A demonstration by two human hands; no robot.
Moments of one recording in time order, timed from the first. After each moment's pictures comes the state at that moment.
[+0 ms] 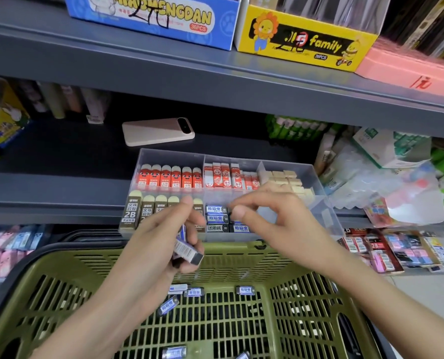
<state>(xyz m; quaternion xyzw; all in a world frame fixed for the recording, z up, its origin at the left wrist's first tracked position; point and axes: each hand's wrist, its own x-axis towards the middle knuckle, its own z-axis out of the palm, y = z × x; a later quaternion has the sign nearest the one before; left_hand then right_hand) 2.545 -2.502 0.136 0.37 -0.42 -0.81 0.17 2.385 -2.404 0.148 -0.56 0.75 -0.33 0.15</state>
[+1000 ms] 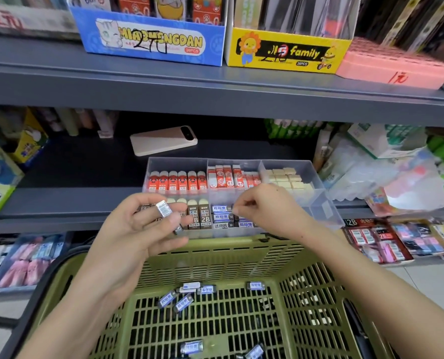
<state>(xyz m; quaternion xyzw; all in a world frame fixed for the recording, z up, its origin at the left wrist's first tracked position) 2.581 -2.531 0.128 0.30 -0.51 -0.76 0.27 2.377 -2.432 0.134 -0.52 0.83 -0.13 0.14</state>
